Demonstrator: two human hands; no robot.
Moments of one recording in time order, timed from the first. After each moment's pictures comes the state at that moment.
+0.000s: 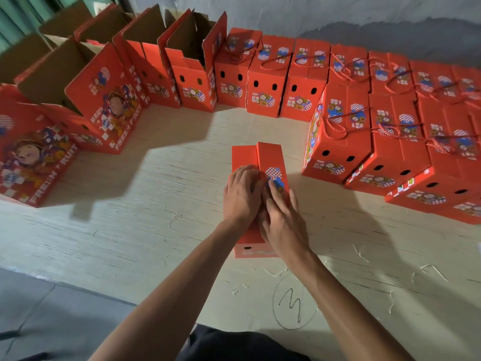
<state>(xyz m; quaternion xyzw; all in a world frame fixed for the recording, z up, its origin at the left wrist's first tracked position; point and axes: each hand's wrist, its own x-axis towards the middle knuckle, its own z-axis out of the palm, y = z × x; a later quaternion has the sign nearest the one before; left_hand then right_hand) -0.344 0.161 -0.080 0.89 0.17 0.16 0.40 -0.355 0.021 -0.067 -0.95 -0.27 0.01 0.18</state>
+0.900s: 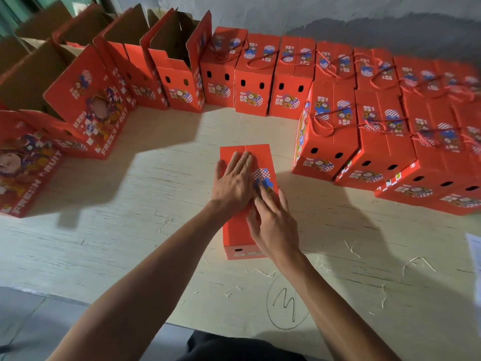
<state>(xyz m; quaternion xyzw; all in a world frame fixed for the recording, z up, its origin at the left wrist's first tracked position) -0.311 0.182 -0.072 0.99 0.04 -0.02 0.13 -0.357 0.021 -0.073 -0.95 -0.23 -0.01 0.20</state>
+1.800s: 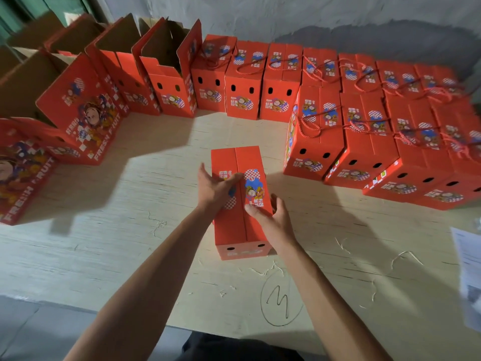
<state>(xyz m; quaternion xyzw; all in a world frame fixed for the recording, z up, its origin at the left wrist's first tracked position) -0.320 0.186 -0.077 0.67 0.28 0.10 0.68 -0.341 0.005 -0.090 -0.77 0.07 0.20 0.61</state>
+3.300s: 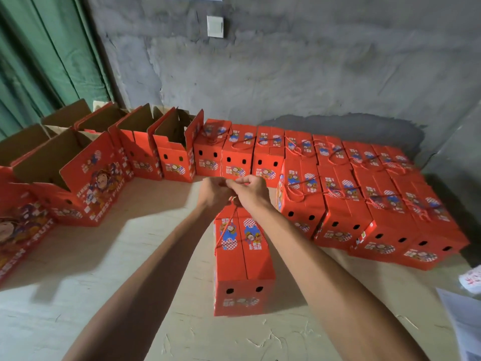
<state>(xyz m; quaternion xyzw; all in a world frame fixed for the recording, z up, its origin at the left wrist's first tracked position) -0.262 0.211 0.058 0.76 0.17 0.13 0.61 -0.229 0.101 0.068 -0.80 -0.02 0.09 0.59</state>
